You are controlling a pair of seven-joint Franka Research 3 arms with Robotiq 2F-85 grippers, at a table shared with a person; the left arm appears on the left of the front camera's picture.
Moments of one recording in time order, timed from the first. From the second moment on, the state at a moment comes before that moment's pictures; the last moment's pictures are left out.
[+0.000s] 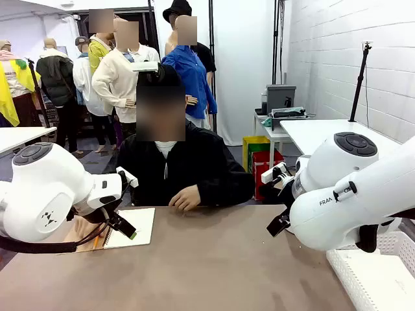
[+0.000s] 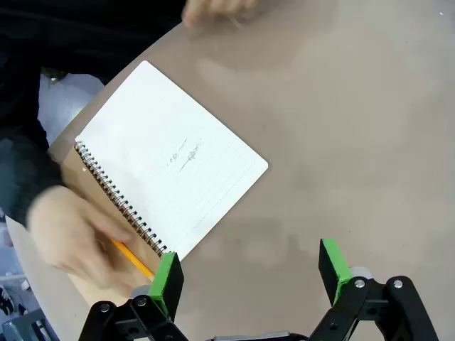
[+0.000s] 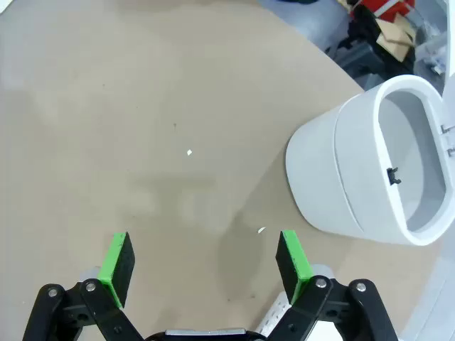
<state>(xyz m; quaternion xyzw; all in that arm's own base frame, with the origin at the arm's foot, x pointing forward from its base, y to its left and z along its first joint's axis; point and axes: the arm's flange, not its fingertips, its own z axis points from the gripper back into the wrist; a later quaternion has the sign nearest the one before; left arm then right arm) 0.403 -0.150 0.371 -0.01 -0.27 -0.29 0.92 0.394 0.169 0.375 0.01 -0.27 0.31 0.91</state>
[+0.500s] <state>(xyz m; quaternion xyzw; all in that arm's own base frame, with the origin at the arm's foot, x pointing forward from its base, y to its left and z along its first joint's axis) 0.402 -0.151 0.371 -0.01 -0.27 -0.30 0.92 0.394 0.169 0.375 0.01 -0.27 0.31 0.91</state>
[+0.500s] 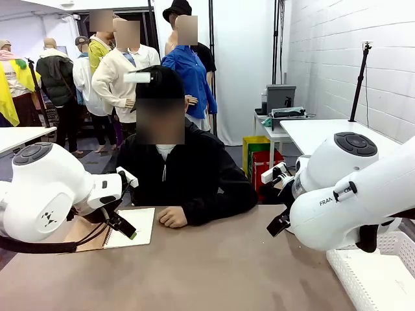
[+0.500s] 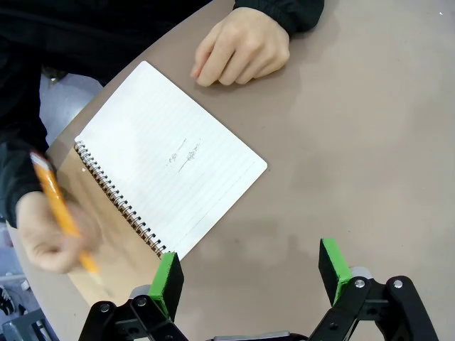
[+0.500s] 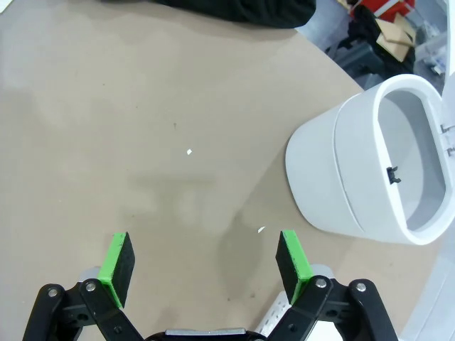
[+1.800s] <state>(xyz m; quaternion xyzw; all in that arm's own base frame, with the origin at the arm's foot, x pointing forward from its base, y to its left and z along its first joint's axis) 0.402 -0.151 0.371 -0.01 -0.27 -0.30 0.92 0.394 0.169 0.375 0.01 -0.27 0.31 0.91</state>
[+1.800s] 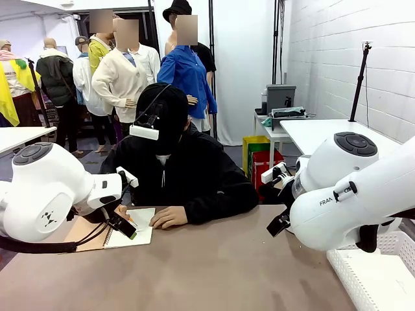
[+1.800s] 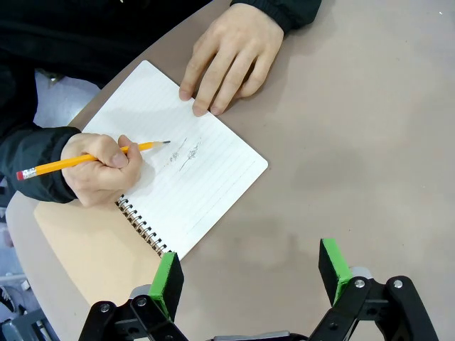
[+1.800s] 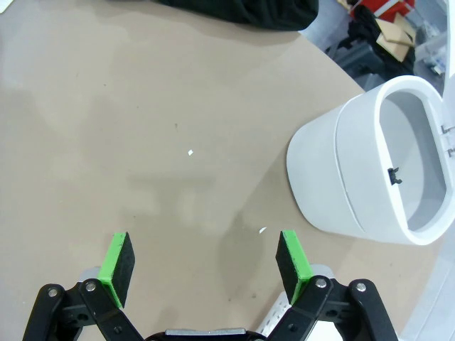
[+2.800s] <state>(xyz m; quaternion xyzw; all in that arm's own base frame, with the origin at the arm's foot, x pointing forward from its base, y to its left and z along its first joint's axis) 0.395 -0.157 0.398 -0.07 -0.21 -0.32 0.92 0.411 0.157 0.405 -0.03 -0.29 0.35 0.89</state>
